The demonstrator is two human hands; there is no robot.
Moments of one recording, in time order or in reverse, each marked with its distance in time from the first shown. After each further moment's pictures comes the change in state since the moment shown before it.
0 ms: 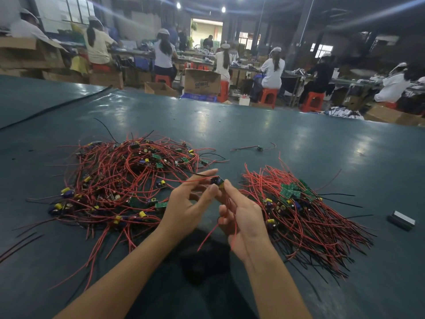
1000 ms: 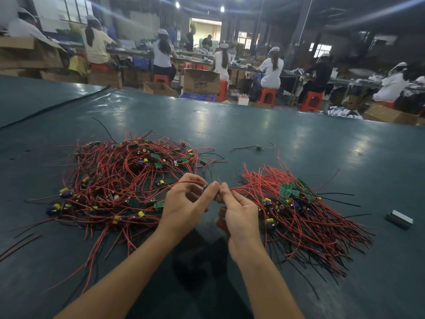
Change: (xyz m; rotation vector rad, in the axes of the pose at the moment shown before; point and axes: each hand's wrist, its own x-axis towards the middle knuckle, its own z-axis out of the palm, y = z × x) left_hand 0.000 0.007 0.004 -0.006 0.111 -0.178; right_hand 0.001 0.012 0.005 -0.273 0.126 -0.234
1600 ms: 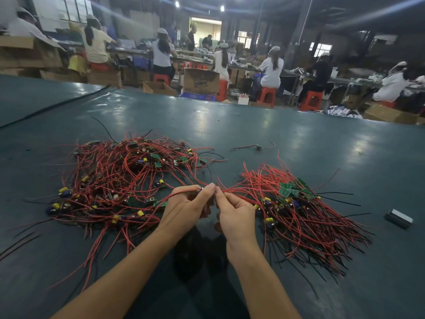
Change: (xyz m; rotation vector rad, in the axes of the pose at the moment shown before) left_hand 0.001 -0.003 0.000 -0.007 -0.086 -0.149; right_hand -0.001 0.005 0.001 -0.066 -0.021 -0.063
